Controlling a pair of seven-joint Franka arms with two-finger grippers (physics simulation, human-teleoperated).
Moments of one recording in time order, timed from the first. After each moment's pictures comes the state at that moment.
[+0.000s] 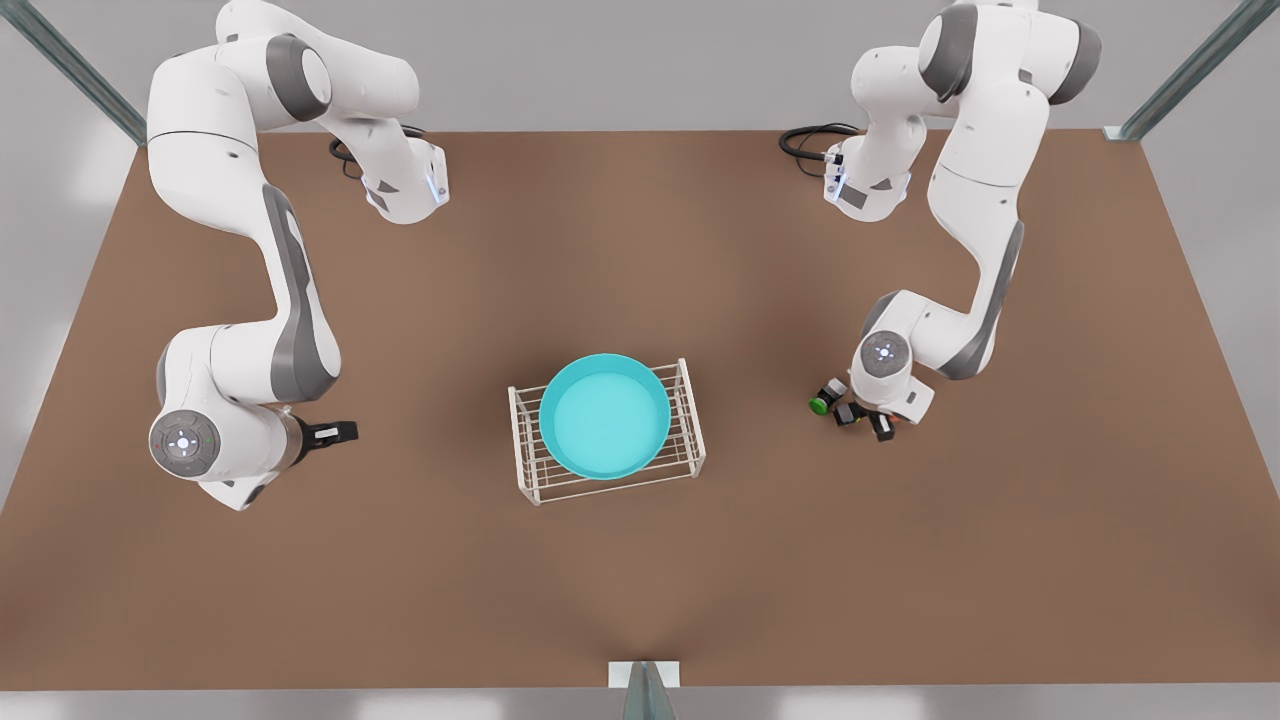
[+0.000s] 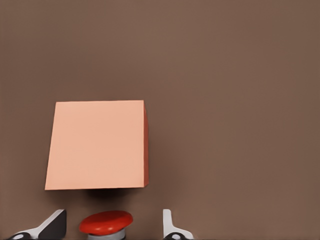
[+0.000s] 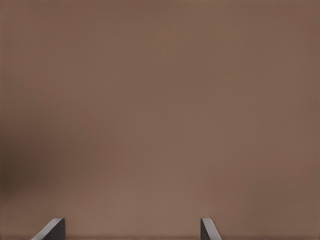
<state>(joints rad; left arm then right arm) -0.12 0.46 -0.08 -2.18 0.50 2.48 -2.36 -0.07 0.56 0.19 -1.32 -0.15 1.59 -0.07</state>
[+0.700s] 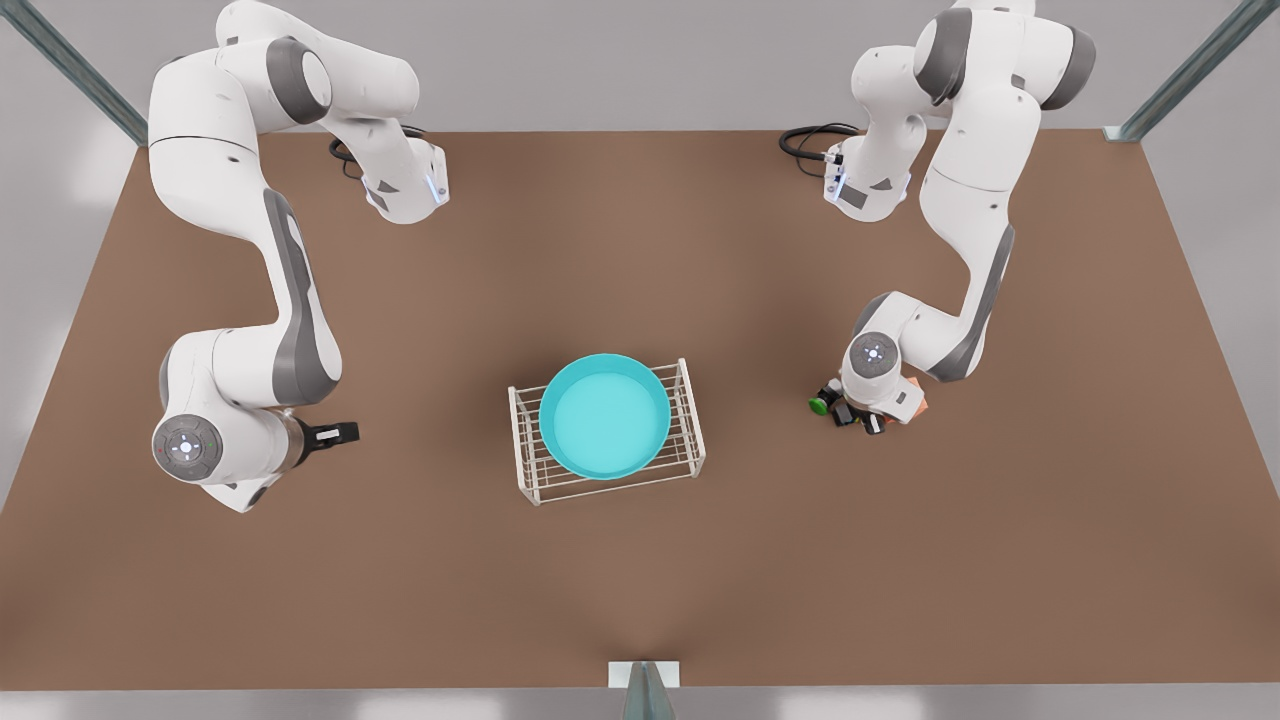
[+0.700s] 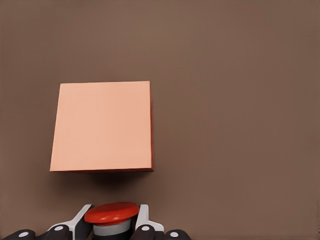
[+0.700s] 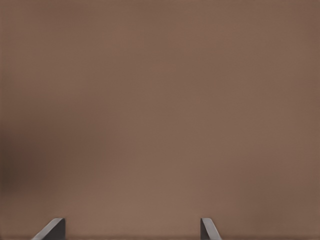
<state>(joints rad) -0.15 0.47 -0.08 -2.17 0.50 2.47 -2.38 -0.07 0.57 0.19 -1.32 -0.15 1.59 -0.08</state>
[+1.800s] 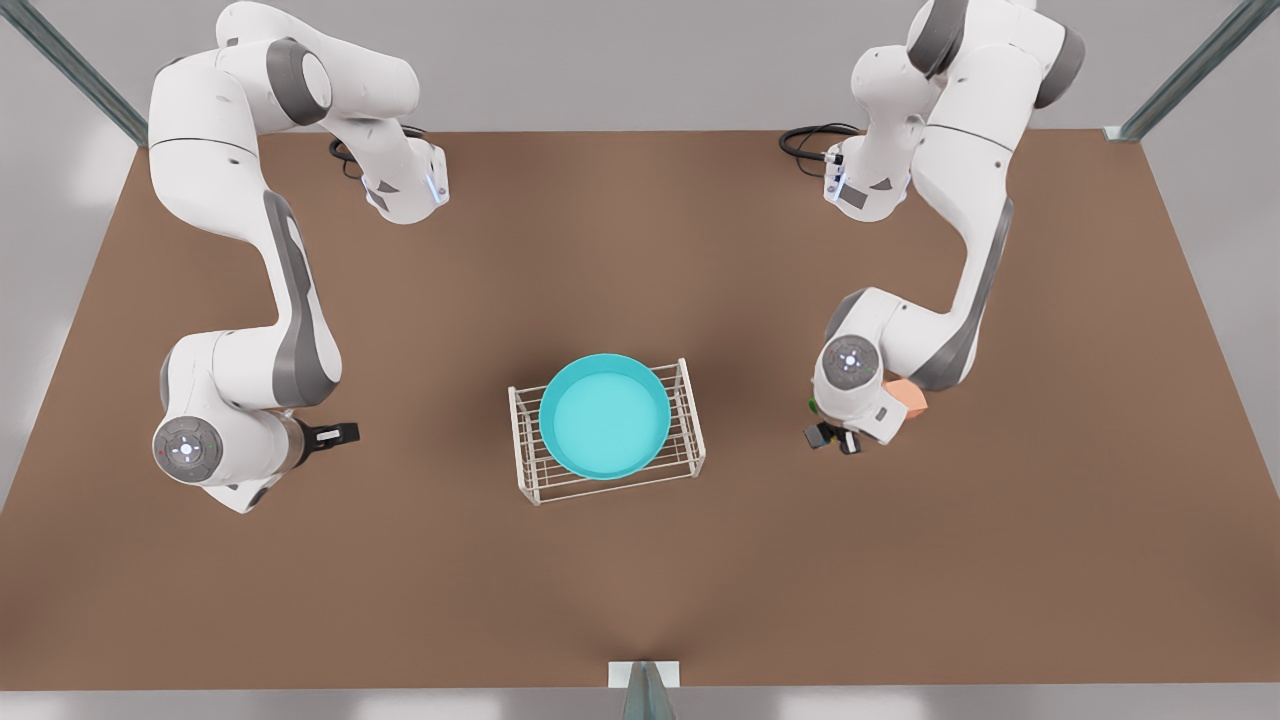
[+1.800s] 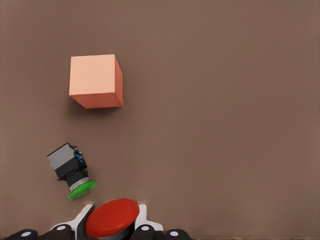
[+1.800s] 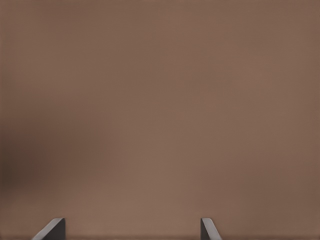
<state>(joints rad) -0.15 0.45 -0.26 -1.79 0.36 2.07 -2.29 -0.07 0.58 0.19 -1.32 -0.14 1.59 -0.08</state>
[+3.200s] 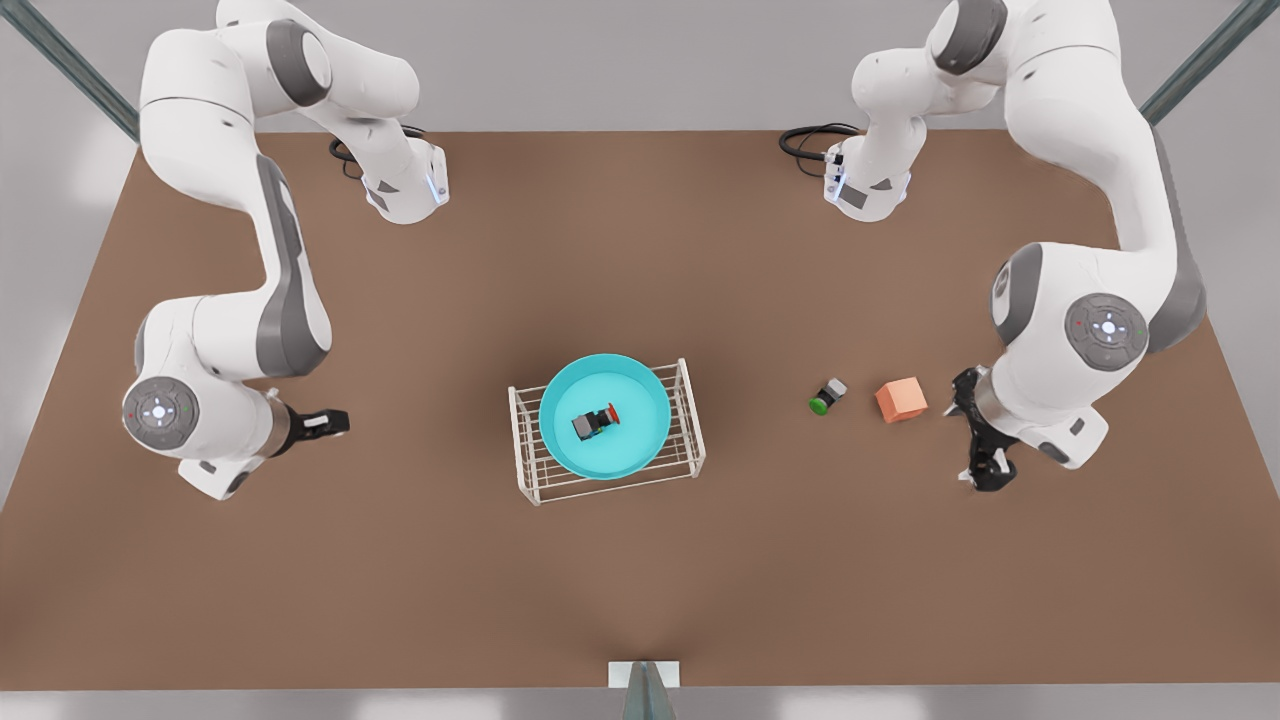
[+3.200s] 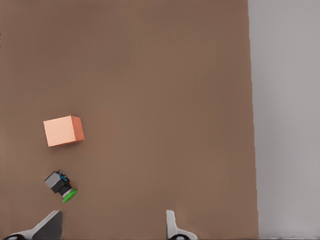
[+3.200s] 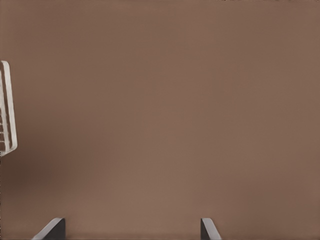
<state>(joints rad) 0.01 0.38 -0.18 -1.31 0.13 1.72 -1.66 -0.06 0.51 0.21 -1.28 -0.15 1.56 -0.09</state>
